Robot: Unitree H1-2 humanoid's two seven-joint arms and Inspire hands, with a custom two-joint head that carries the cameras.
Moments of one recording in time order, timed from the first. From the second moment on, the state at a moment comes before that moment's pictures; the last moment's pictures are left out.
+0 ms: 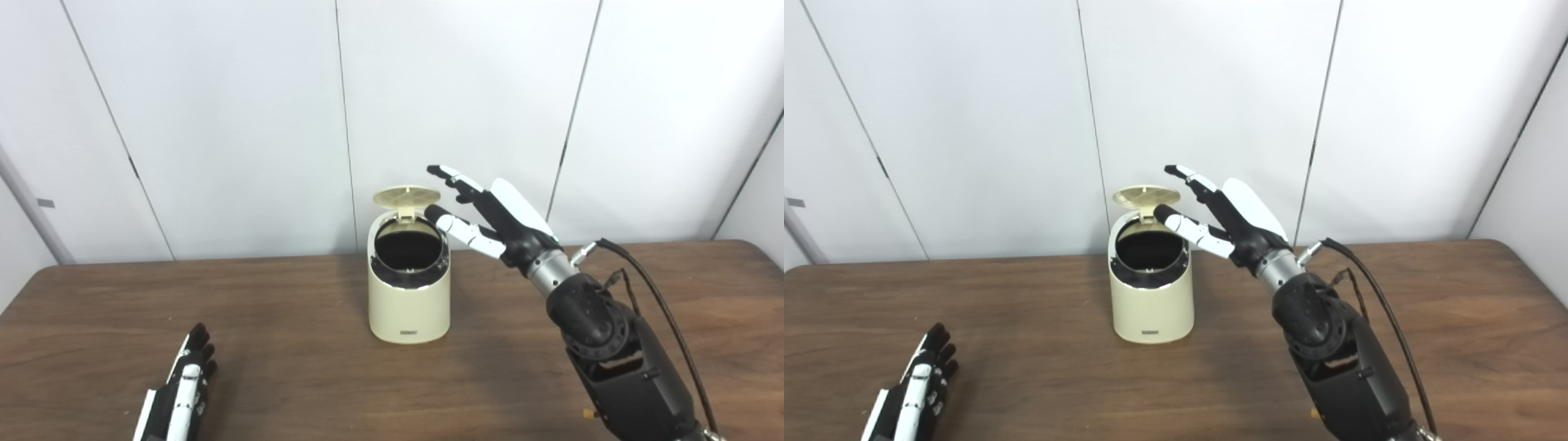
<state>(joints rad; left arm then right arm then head) 0.02 0.12 0.18 -0.05 -0.21 -0.05 -0.08 -0.61 -0.26 0.21 -0.09 -0.51 0.23 0.23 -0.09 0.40</state>
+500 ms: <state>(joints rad) 0.02 0.12 0.18 -0.05 -0.21 -0.05 -0.08 -0.68 -0.27 0.27 -0.03 -0.56 0.23 0.30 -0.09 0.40</state>
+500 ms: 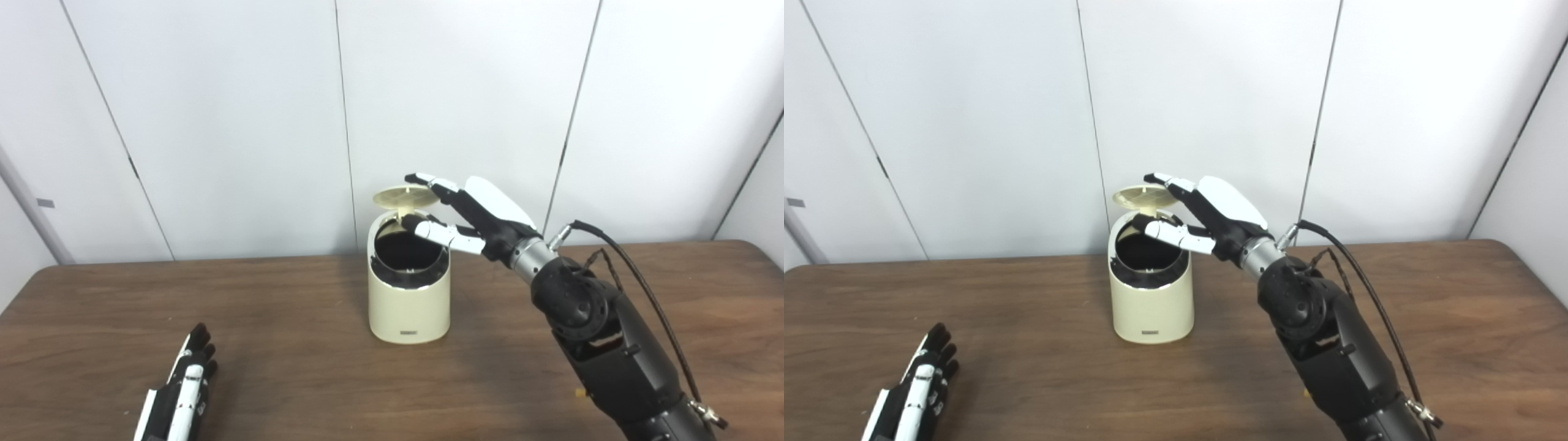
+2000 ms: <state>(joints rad) 0.02 0.12 0.18 -0.05 -0.20 -0.06 -0.08 -0.57 -0.34 0.34 -0.13 -0.69 0.22 0.36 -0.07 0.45</state>
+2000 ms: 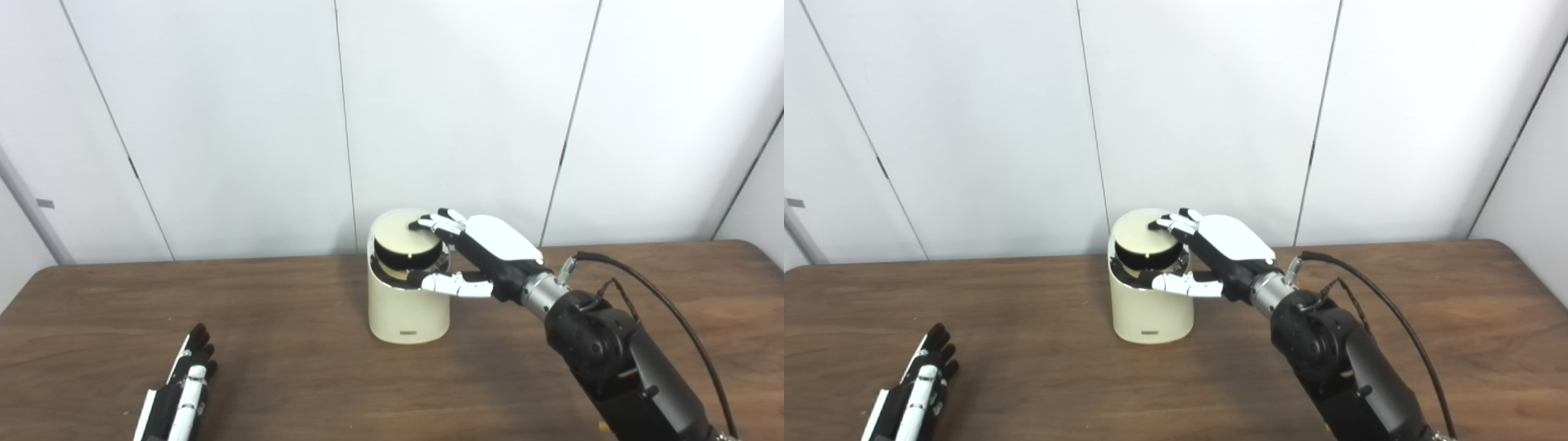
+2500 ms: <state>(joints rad) 0.02 0.12 0.18 -0.04 -0.20 -0.06 -0.08 -0.53 -0.35 0.37 -0.13 -0.77 0.12 0.33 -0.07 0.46</state>
